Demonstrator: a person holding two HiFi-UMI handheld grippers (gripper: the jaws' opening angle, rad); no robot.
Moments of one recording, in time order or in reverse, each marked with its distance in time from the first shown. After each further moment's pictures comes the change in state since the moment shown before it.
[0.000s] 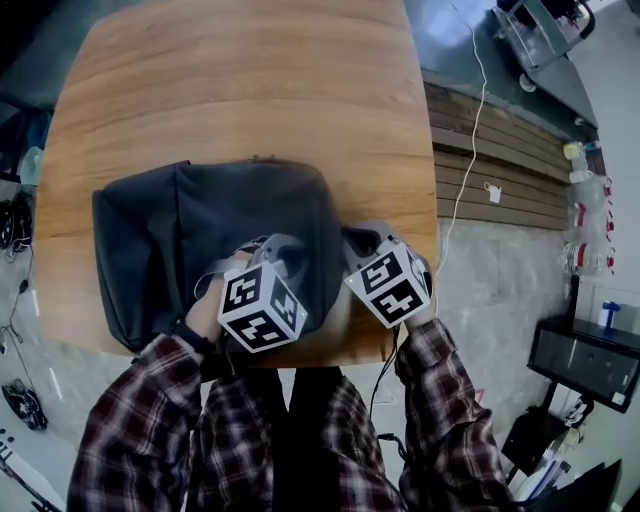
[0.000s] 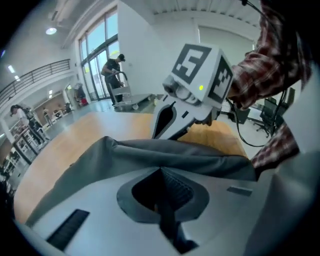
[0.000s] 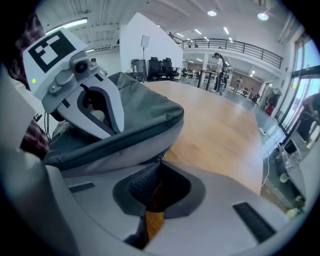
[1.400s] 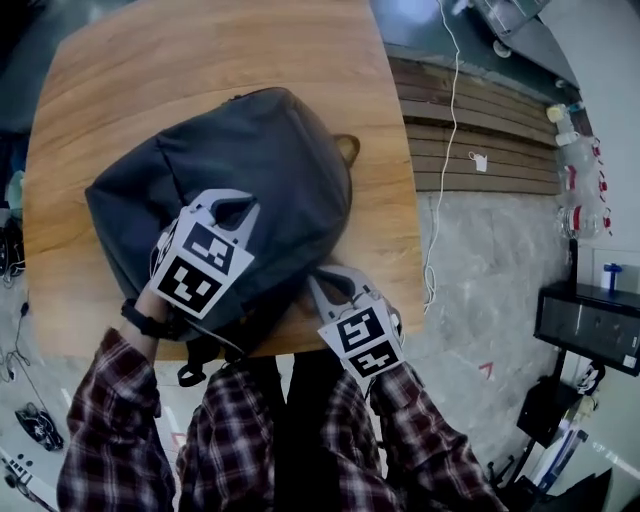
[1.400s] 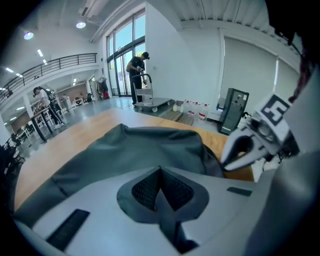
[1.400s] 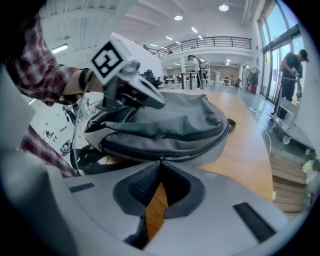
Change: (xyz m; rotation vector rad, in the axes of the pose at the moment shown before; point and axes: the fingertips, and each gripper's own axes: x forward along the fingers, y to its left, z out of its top) left arm -0.029 0.068 0.010 -0.233 -0.032 0.099; right arm -0.046 0.077 -0.032 0.272 -0.112 -0.010
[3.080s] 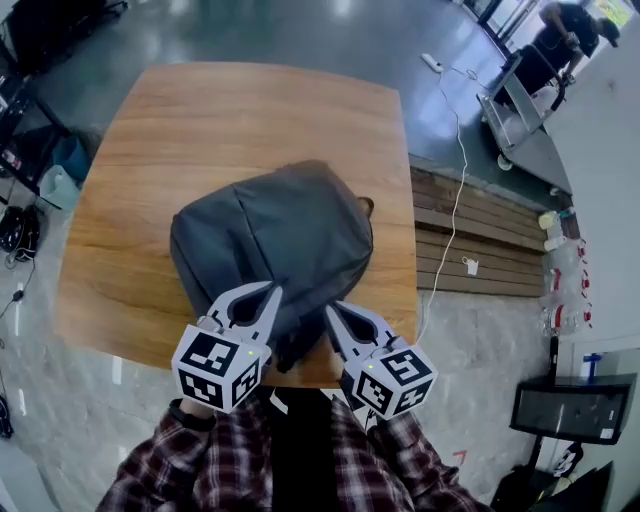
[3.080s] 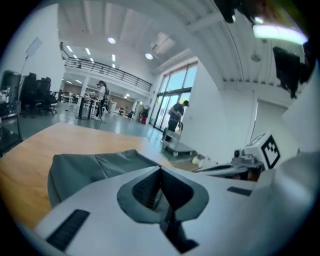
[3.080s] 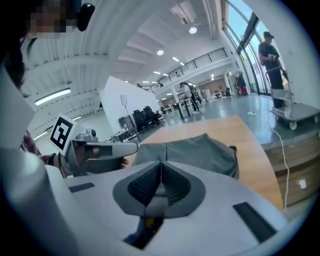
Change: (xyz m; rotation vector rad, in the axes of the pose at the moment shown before) left arm -0.162 -0.031 0.012 -0.533 -0.505 0.166; right arm -0.084 0.044 0.132 0.214 -0.386 0.105
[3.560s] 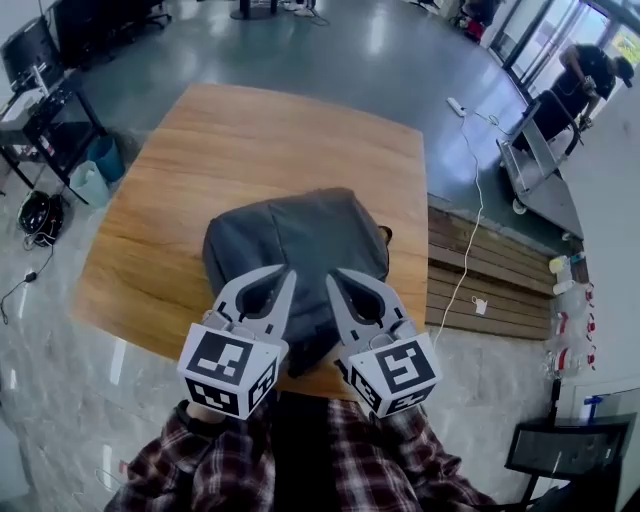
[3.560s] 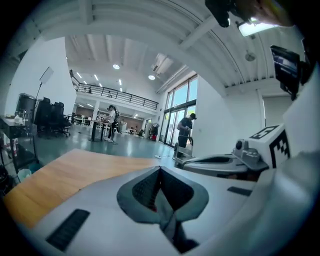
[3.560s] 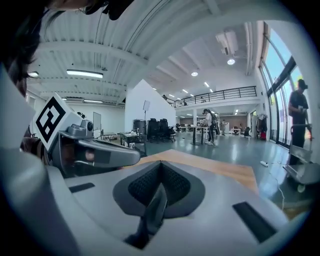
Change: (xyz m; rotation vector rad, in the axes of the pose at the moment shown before) left arm -0.062 -0.010 0.088 0.087 -0.214 0.169; right arm 0.000 0.078 0.112 -0.418 -0.179 0.051
